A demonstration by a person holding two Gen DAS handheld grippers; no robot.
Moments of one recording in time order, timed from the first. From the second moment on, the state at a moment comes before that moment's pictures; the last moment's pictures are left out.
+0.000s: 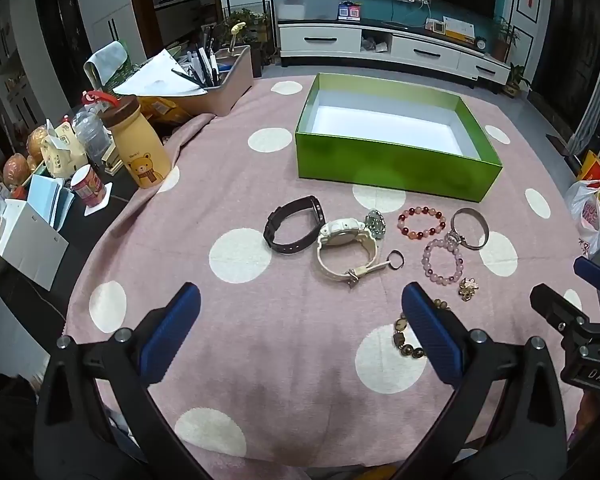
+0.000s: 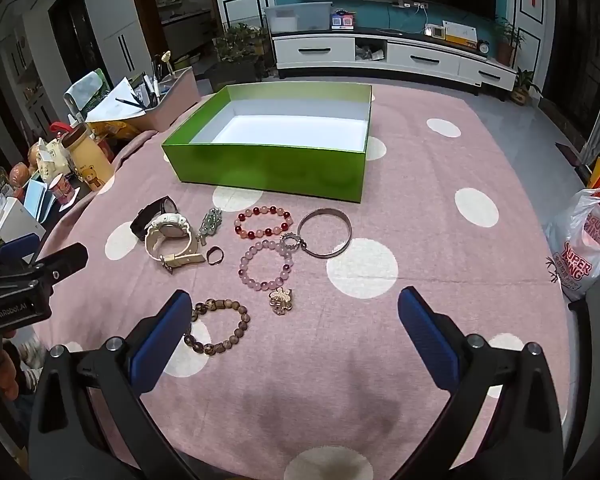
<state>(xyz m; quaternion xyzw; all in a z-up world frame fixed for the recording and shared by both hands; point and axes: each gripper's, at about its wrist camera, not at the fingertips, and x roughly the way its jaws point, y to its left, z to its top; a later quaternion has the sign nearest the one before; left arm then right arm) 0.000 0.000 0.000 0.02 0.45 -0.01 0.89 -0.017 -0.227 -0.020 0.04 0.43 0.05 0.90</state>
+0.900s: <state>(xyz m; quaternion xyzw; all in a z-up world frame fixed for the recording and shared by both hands) -0.001 -0.006 0.001 0.03 0.45 -0.02 0.89 -0.021 -0.225 -0.013 0.03 0.43 0.06 0.90</state>
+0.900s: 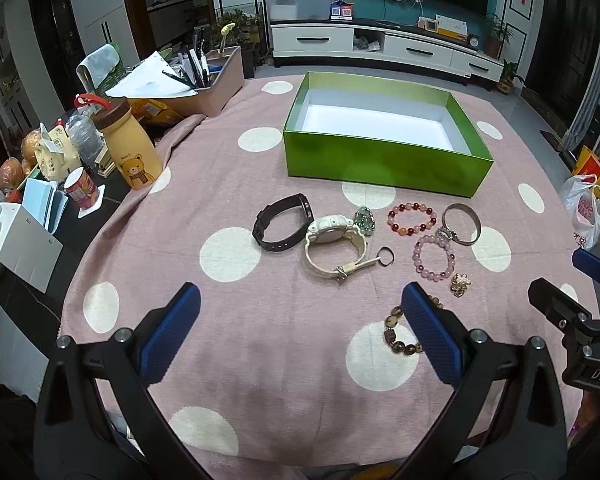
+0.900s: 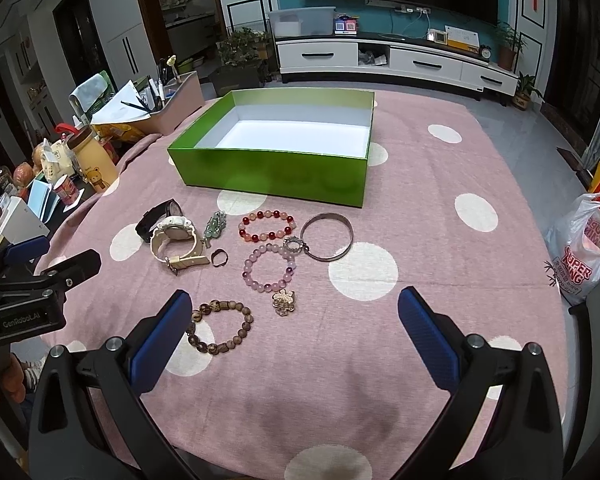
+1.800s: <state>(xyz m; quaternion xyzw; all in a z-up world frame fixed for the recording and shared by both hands) -0.003 -0.009 0.005 0.04 0.44 -0.03 0.90 -0.023 -0.221 -0.007 0.03 0.42 0.06 0.91</state>
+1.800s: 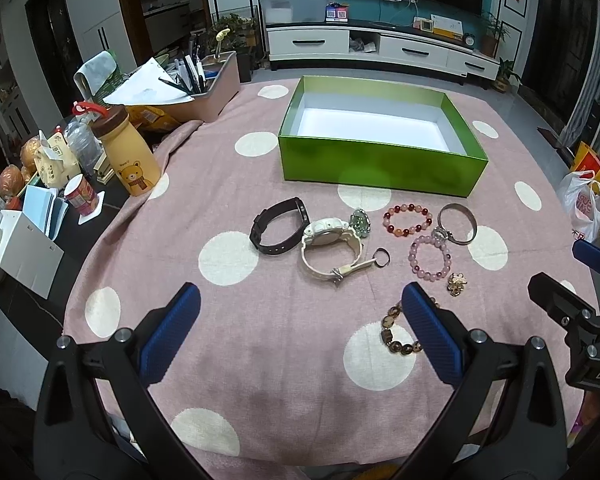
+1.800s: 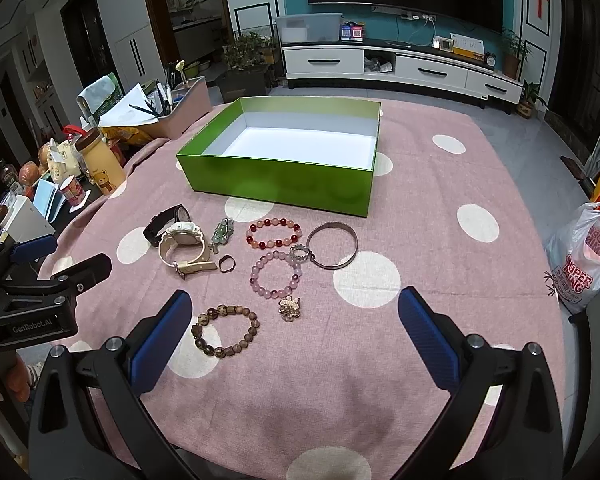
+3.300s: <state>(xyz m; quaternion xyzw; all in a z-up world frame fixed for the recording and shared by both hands) -0.008 -0.022 -0.020 0.01 0.45 -0.11 0.89 -0.018 -0.263 -0.019 0.12 0.40 0.11 0.90</state>
